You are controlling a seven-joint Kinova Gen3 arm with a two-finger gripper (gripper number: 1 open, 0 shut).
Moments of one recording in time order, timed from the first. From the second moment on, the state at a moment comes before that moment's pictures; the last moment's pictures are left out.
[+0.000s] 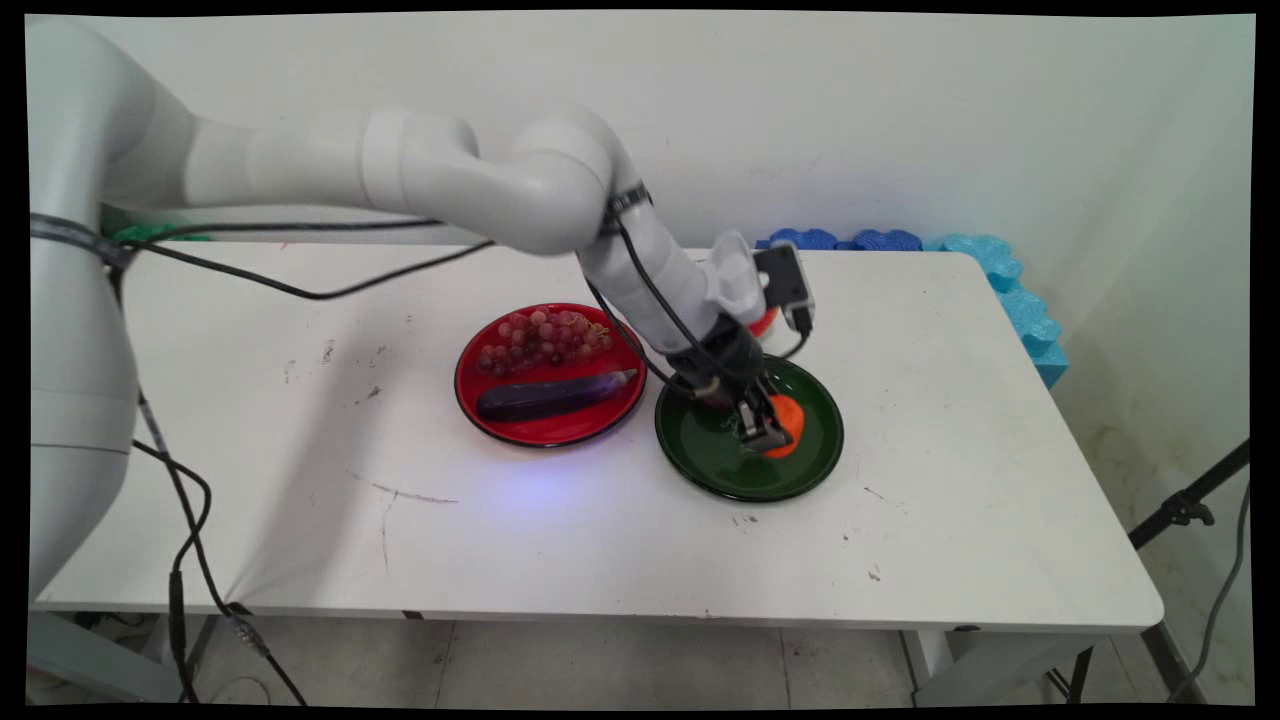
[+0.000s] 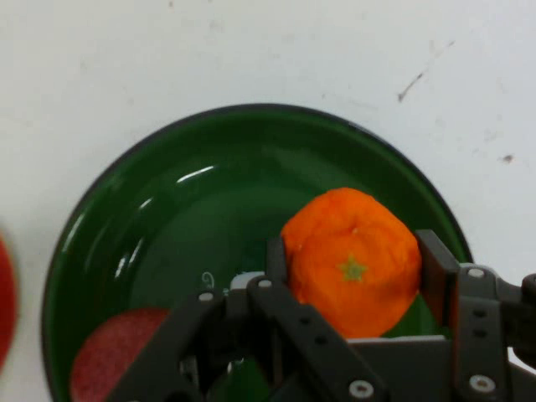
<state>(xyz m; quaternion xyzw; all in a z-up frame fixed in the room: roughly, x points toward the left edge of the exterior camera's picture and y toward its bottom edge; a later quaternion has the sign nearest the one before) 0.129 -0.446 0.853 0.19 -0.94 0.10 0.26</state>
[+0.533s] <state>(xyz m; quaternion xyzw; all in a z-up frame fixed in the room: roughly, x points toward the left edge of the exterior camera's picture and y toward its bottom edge) 0.194 -0.420 0.942 0.18 -0.94 0.09 0.29</state>
